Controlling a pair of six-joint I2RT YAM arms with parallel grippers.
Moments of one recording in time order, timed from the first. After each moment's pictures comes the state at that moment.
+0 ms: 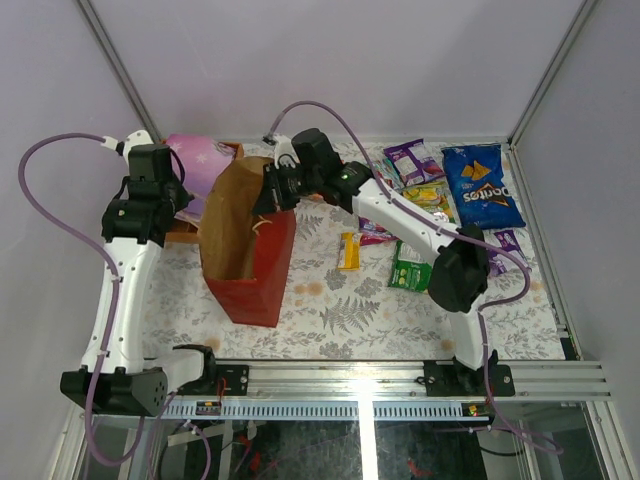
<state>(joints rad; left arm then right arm) -0.02 1.17 1.43 -0.89 -0.34 -0.44 0.81 2.02 1.94 -0.40 -0.57 0.49</state>
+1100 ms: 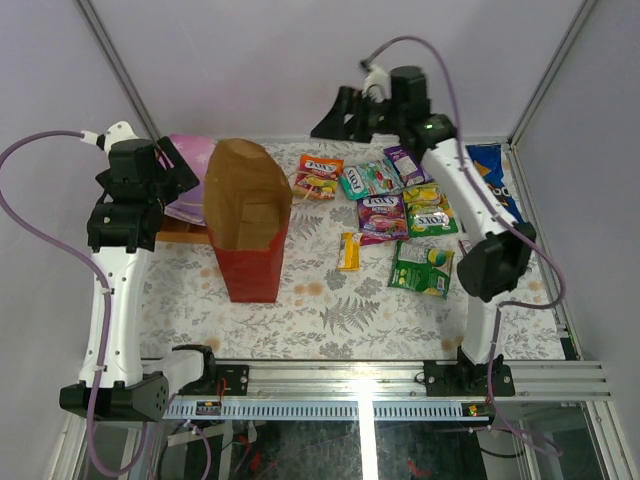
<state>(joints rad) 0.01 1.13 1.49 -0.87 -0.32 -0.43 0.46 1.99 2.11 -0.51 -0.66 0.49</state>
